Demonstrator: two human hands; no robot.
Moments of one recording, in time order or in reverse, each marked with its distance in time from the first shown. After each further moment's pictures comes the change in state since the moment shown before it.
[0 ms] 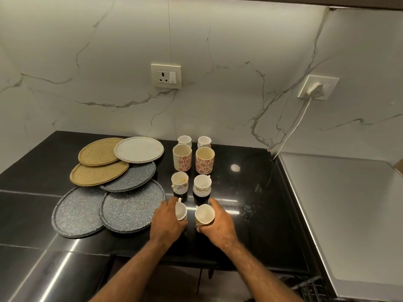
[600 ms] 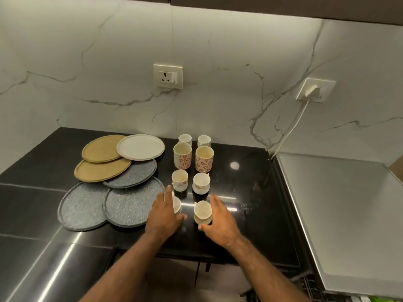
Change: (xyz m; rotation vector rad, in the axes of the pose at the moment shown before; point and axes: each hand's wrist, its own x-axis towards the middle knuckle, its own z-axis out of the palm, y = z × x) left_hand -0.007 0.002 -0.017 0.039 -0.060 -0.033; right_hand -0.017 -0.015 -0.031 -0.247 -0.151 -0.063
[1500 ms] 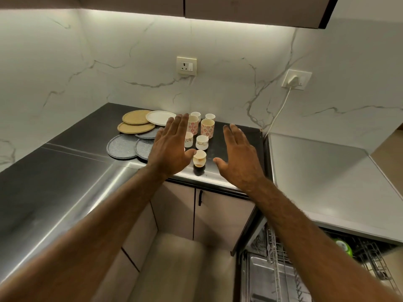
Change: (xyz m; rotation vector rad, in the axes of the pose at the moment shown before) left_hand -0.270 0.124 -0.119 0.125 0.360 0.344; right_hand -0.264 -0.021 -0.153 -0.277 0.367 -0.418
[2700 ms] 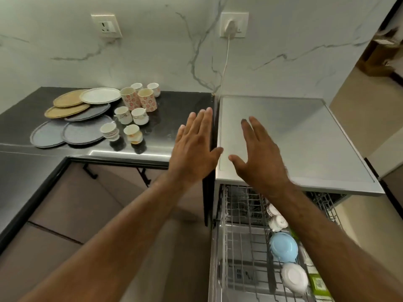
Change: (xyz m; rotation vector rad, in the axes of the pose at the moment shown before) left_hand -0.025 0.283 0.190 -0.124 -0.092 0.139; right_hand -0.131 0.284 -0.041 -0.006 0.050 0.188
